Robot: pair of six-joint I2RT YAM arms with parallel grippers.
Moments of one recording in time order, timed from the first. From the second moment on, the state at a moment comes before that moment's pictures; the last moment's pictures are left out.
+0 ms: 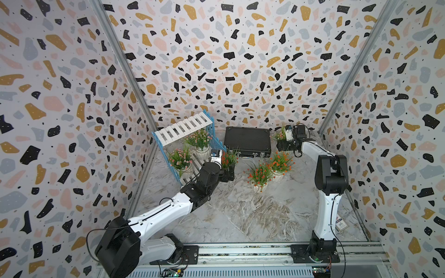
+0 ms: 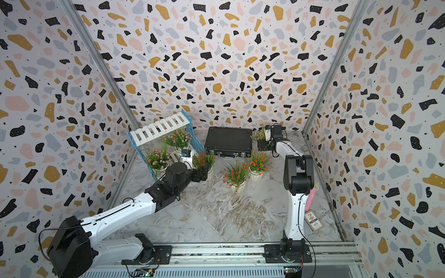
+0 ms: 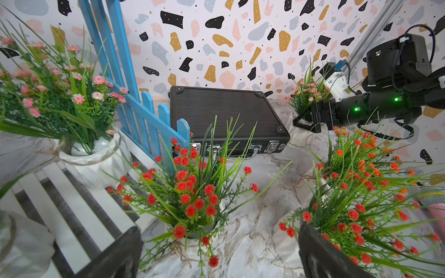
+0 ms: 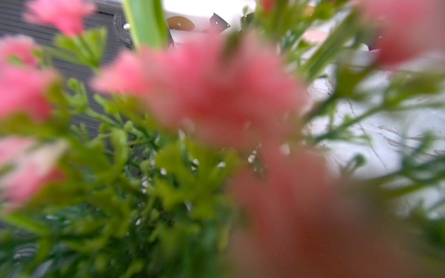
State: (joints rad) left arm -0.70 1.21 0.75 0.10 -0.29 -0.32; right arm 0.06 2.20 1.70 -0.34 -0.13 -0.09
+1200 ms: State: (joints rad) left arm -0.73 1.21 0.74 0.10 -0.27 -0.32; right arm 0.05 1.33 0.98 -0.43 0.10 0.08
